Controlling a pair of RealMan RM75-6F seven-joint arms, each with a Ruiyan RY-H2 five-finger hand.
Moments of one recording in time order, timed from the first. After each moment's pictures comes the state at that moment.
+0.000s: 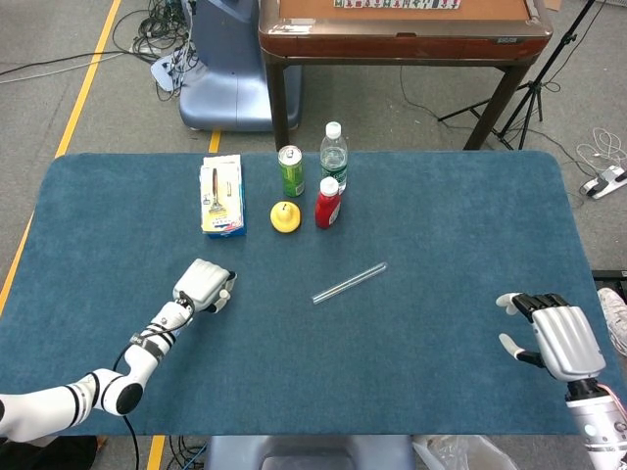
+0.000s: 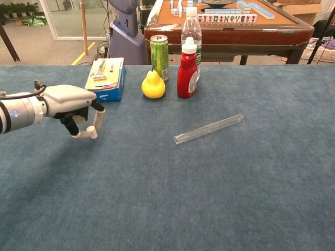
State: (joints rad) left arm -0.83 -1.52 -0.08 -1.32 1.09 0.84 0.37; right arm 0.14 -0.98 0.04 -1.85 -1.54 1.40 -0.10
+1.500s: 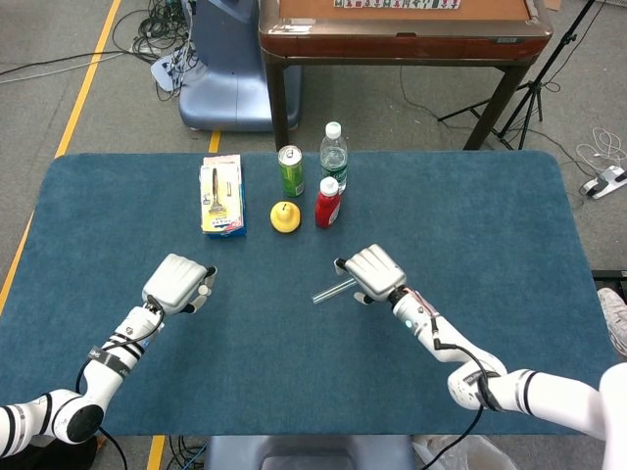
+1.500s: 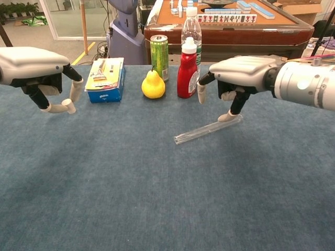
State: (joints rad) left arm -0.79 -1.23 -0.09 -1.73 1.05 0.97 0.52; right arm 0.82 -1.48 0.21 -1.45 -1.22 0.75 -0.38
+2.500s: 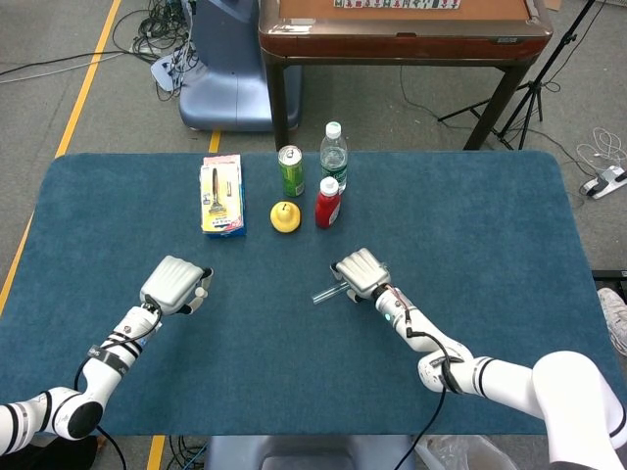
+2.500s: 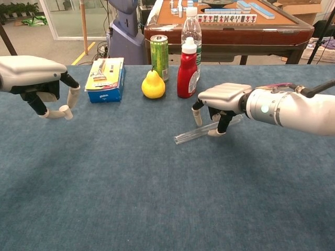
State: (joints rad) left arm -0.78 -1.25 -0.08 -1.67 1.06 0.94 0.47; right arm 0.94 -1.68 0.15 -1.16 -1.09 0.66 -0.40
